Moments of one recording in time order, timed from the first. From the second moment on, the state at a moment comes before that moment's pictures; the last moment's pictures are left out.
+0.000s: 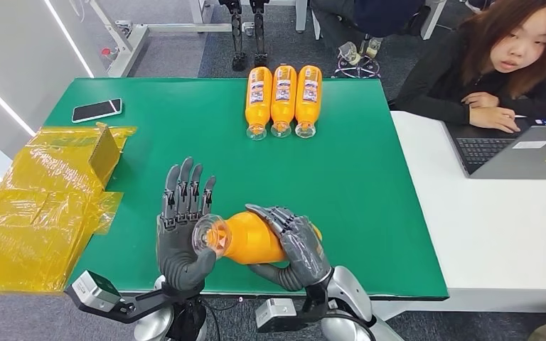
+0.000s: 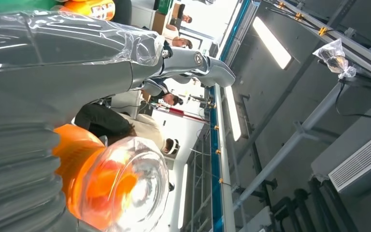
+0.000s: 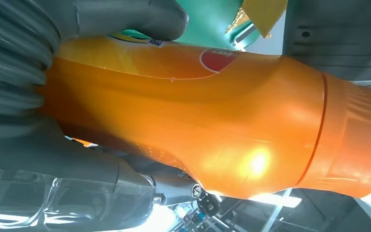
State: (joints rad) left arm -0.05 -0.22 -0.47 -1.26 0.09 -0.22 -0.70; right arm -0.27 -0.10 0.77 -1.38 0.65 -0.40 -0.46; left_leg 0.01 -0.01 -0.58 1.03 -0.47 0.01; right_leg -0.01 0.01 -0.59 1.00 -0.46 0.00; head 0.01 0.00
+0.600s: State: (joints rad) left arm -0.04 -0.22 -0.47 -1.26 0.09 -0.22 -0.70; right arm -0.27 -0.09 0.77 -1.35 0.67 -0.37 -0.46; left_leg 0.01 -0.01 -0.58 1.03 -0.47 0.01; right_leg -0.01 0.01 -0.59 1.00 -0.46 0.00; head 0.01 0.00
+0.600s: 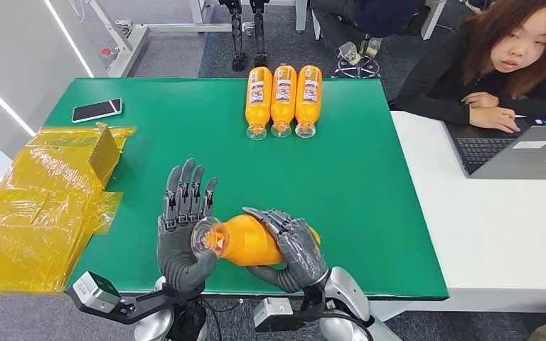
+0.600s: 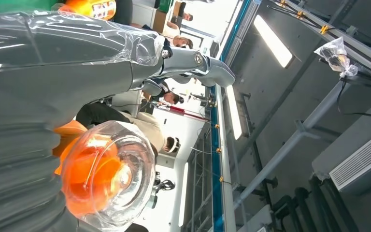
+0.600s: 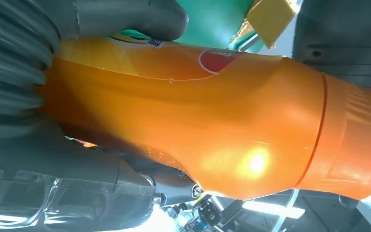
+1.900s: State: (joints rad) left arm -0.07 -0.22 -0.48 -1.26 0.07 -0.17 -0.70; right arm -0.40 -0.03 0.84 -1.35 0.68 -0.29 -0.41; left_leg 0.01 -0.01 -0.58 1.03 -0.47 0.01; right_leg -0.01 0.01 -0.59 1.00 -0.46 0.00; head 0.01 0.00
